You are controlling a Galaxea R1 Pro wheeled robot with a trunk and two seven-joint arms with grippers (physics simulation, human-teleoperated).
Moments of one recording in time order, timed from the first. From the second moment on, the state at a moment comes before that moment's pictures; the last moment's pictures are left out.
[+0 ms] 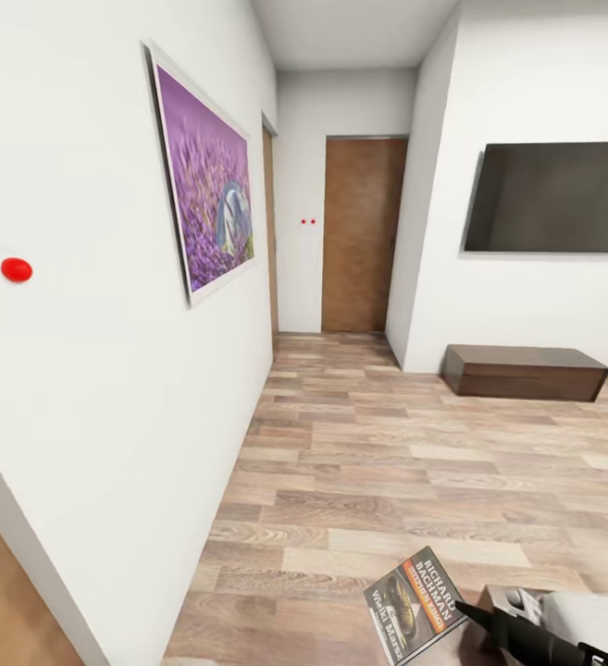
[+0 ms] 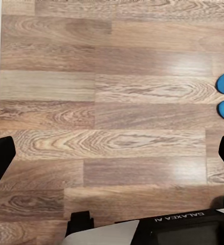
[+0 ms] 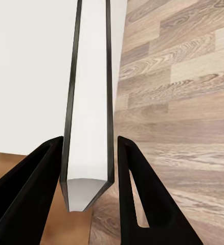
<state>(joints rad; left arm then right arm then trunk) -0.42 0.01 -0.39 -0.02 0.37 -0.11 -0.14 -0.58 -0.37 0.38 0.08 -0.81 0.08 1.11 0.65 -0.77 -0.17</state>
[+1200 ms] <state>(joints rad) -0.42 0.01 -0.39 -0.02 0.37 -0.11 -0.14 -0.58 -0.37 0.38 0.08 -0.81 0.08 1.11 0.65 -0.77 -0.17</state>
